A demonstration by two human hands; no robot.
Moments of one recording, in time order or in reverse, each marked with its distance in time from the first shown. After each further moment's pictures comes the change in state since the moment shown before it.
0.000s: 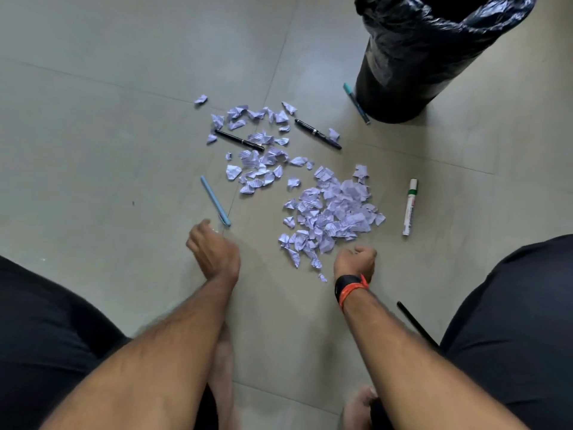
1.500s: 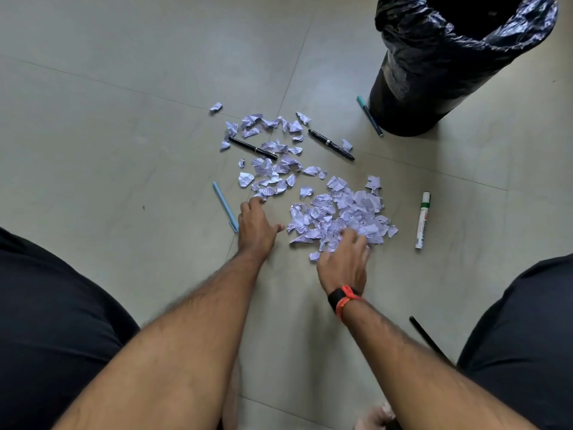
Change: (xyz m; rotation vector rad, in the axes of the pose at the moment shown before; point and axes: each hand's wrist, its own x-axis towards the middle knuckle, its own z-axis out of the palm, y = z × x) left_hand 0.024 0.062 0.008 -0.088 -0.409 0.178; right_hand -0.043 -0.015 0.013 -0.535 -0.056 -0.700
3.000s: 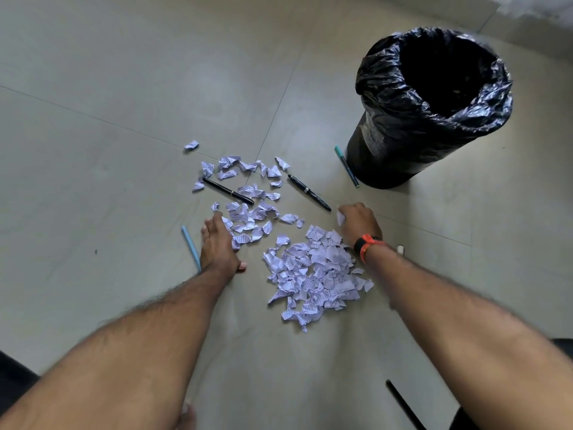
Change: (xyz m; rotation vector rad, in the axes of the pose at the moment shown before) left_hand 0.069 0.007 -0.011 0.091 -0.111 -0.084; right_hand 0.233 -0.010 -0.032 -0.346 -0.078 -0.342
